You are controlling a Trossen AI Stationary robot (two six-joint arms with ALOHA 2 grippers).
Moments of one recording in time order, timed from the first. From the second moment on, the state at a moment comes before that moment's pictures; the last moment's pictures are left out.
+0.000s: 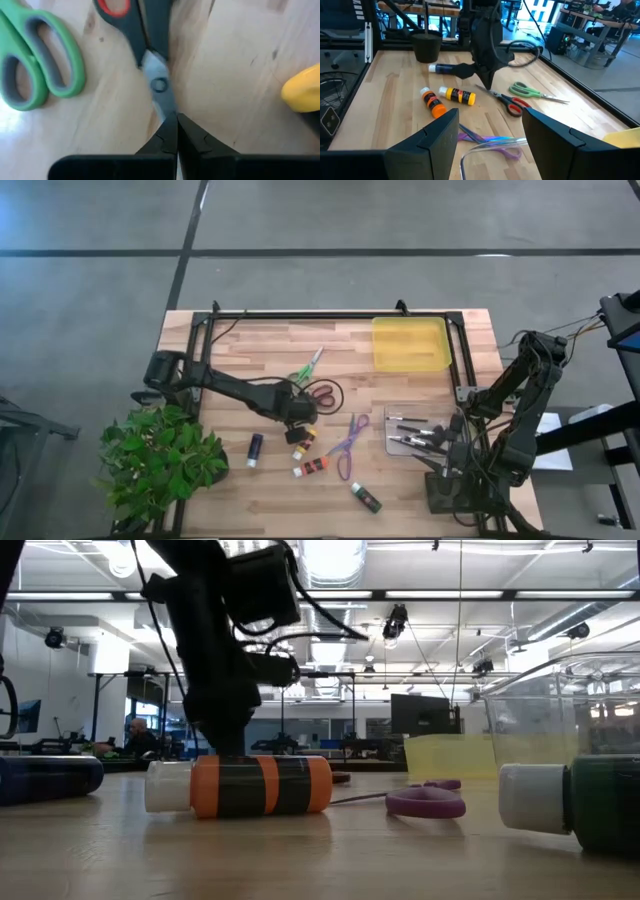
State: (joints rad) left arm -0.12 1.84 1.08 -0.59 -0.25 -0.40; right arm 1.19 1.29 0.86 -0.82 1.31 1.17
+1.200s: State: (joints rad) left arm -0.12 1.87 1.07 -0.56 -0.23 -0.42; right arm 1.19 1.29 0.86 -0.79 1.31 1.14
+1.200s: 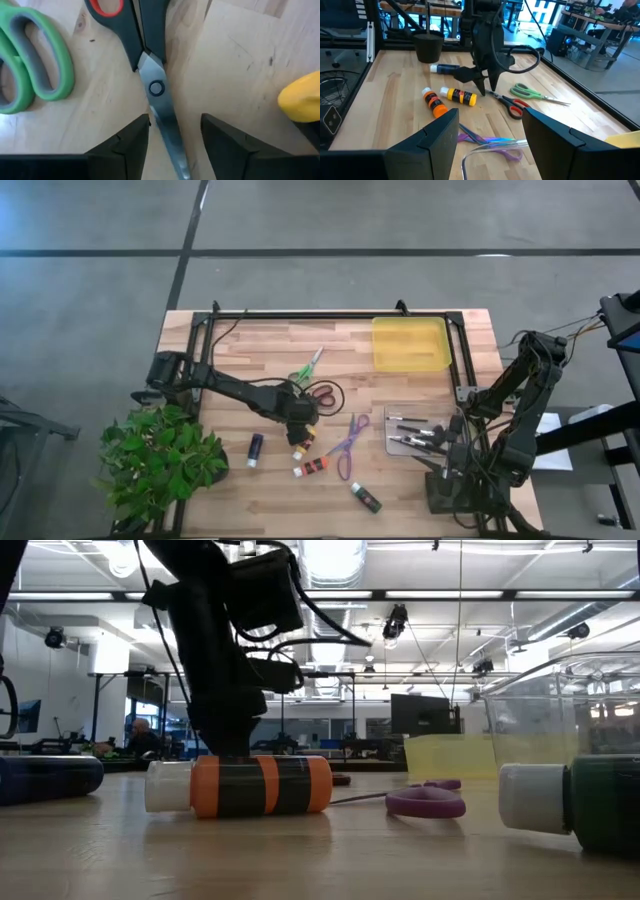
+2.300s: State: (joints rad) left arm -0.03 1.90 1.07 -0.47 -0.21 -0.39; right arm 1.19 1.29 0.86 -0.77 1.28 1.11
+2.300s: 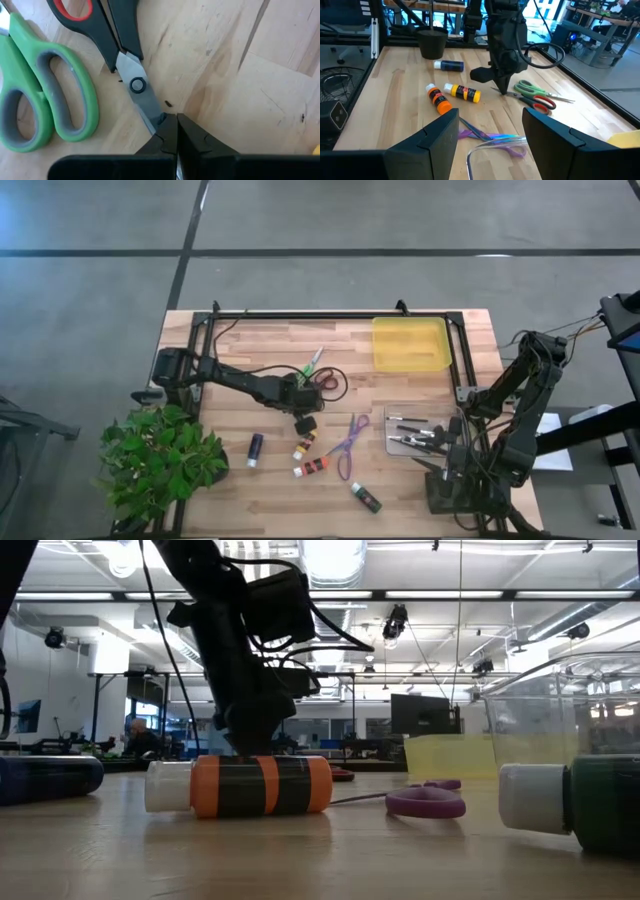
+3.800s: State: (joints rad) left arm 0.15 2.07 1.33 -0.30 -0.16 -0.05; right arm 1.19 1.29 0.86 -0.76 1.28 1.07
